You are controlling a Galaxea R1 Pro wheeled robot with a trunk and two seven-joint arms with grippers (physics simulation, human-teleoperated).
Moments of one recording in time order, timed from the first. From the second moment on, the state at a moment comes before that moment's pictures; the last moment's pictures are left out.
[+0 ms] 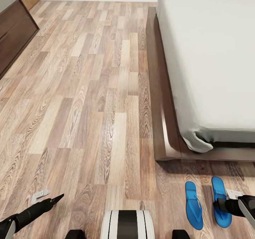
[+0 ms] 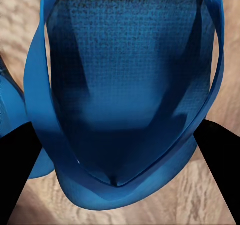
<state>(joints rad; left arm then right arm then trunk) -0.41 0.26 0.68 -0.61 -0.12 0.24 -0.89 -0.43 -0.47 -0.08 -0.73 -0.24 0.71 0.19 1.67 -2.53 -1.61</state>
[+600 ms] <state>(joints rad) -0.41 0.26 0.68 -0.61 -0.12 0.24 -0.89 -0.43 -0.47 -0.08 -0.73 -0.24 0.71 0.19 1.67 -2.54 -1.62</state>
